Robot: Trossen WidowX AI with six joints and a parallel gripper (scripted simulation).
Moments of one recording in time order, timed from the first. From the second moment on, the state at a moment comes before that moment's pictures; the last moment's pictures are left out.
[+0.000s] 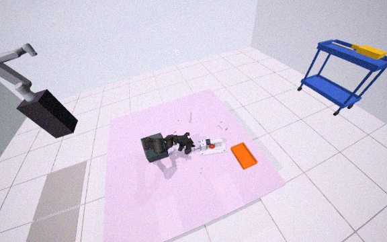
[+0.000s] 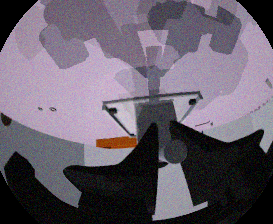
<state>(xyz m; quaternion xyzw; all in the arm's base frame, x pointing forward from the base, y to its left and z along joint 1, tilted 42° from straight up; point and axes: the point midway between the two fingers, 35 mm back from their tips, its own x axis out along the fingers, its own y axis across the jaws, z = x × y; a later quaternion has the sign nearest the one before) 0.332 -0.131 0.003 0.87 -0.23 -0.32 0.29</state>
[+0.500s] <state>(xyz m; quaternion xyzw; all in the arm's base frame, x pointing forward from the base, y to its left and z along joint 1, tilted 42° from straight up) 0.332 -0.131 0.003 0.87 -0.23 -0.32 0.29</state>
